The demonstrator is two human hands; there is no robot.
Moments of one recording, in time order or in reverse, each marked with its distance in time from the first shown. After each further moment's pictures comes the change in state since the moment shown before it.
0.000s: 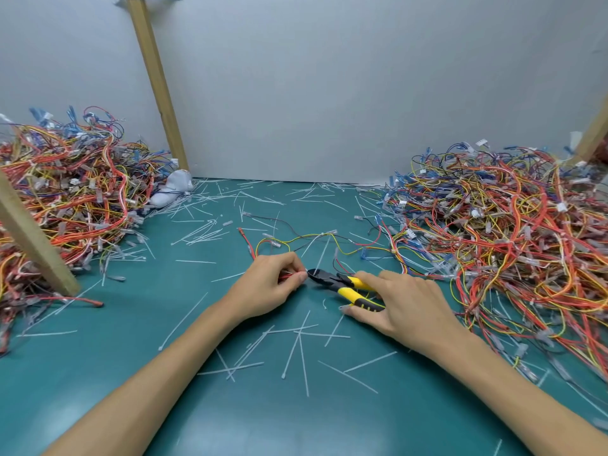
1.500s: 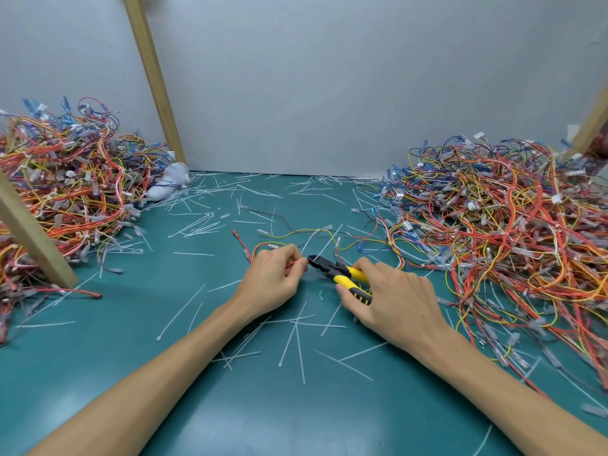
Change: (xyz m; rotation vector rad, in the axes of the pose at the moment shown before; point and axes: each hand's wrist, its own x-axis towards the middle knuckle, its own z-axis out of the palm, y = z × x) left_hand -0.001 0.016 0.014 0.063 0.125 -0.115; right_hand -0.005 -0.016 0.009 0.019 0.153 0.087
